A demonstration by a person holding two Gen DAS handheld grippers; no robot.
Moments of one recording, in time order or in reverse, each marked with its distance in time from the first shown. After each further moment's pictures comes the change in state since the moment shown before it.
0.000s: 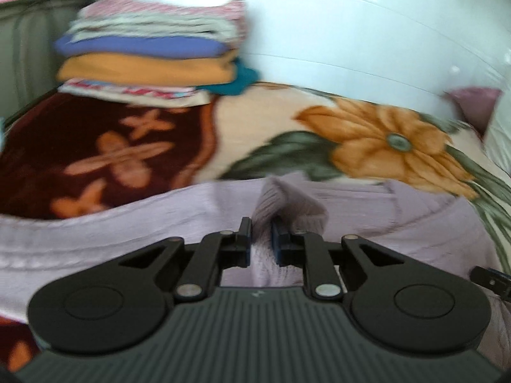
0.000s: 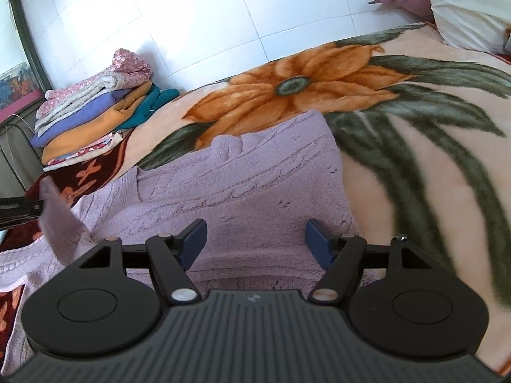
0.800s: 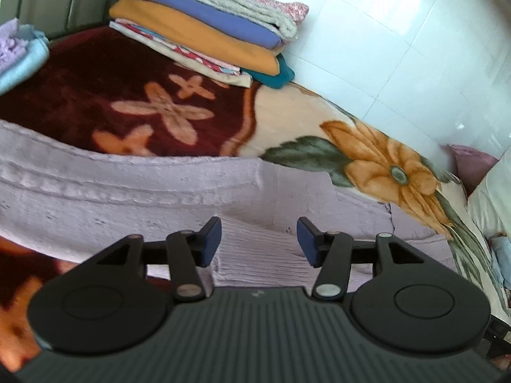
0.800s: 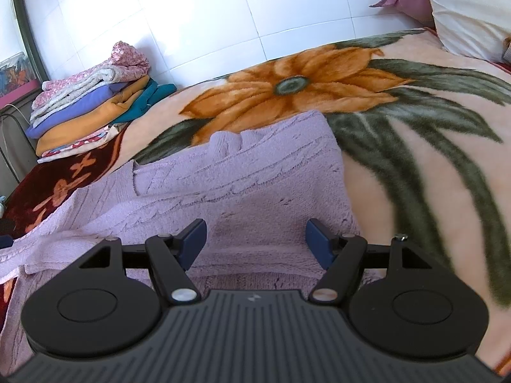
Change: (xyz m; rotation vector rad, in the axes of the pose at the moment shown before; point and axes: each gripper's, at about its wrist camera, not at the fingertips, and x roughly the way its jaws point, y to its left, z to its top) left arm -0.032 0.068 -0.019 -0.273 0.041 -0.095; right arm 0.001 0.005 -0.001 -0.031 0.008 -0.024
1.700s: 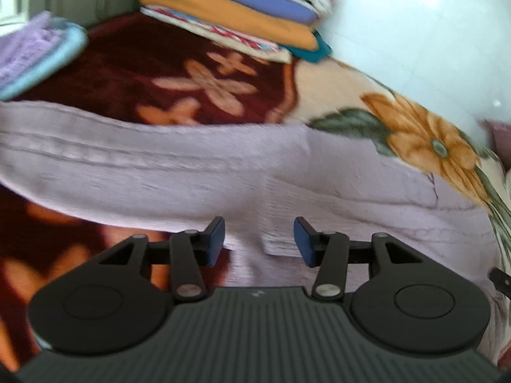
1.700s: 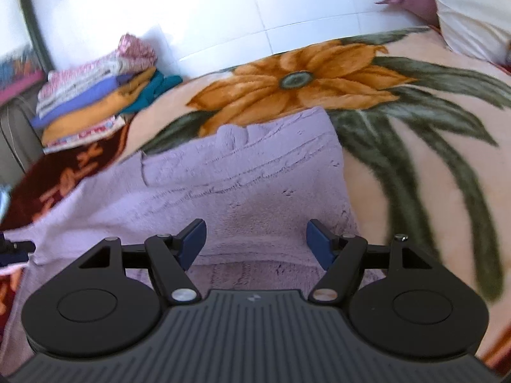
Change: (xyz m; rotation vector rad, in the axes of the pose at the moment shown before) left arm -0.014 0.012 -0.020 0.024 0.044 0.188; right arm -0.021 0.001 0.003 -0.008 0.036 0.014
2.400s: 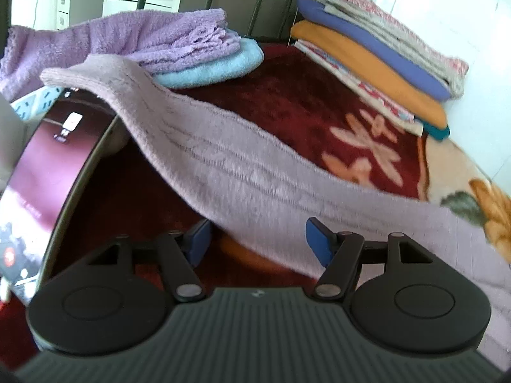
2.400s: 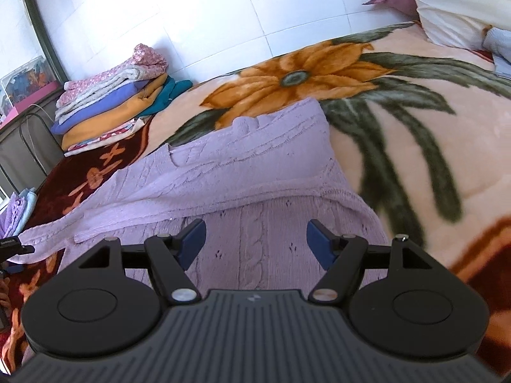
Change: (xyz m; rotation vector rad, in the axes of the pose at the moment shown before) left arm -0.012 0.138 0.004 -0.261 -0.151 0.247; right arm -0.088 0.007 -0.038 0.043 -0.005 0.023
